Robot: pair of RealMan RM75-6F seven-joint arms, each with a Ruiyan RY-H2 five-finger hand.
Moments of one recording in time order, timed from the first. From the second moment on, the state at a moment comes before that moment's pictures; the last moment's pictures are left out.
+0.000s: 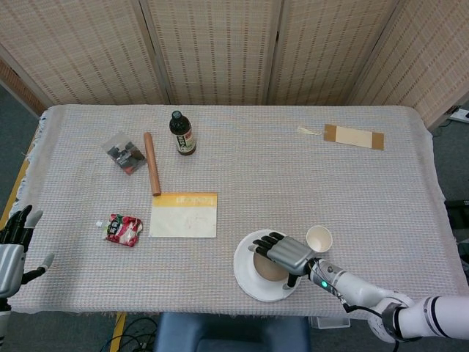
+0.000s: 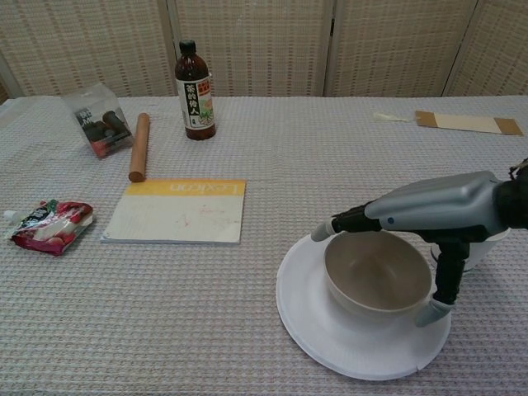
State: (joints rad) left arm -0.10 -1.15 -0.07 -1.53 1.51 1.54 0.04; right arm 0.89 -1.17 -0.06 -1.88 -1.20 0.62 -0.25
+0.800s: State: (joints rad) left arm -0.12 -1.17 -0.07 -1.51 1.51 1.51 0.07; right arm 0.83 -0.87 -0.02 -1.97 -1.13 0.73 -0.32
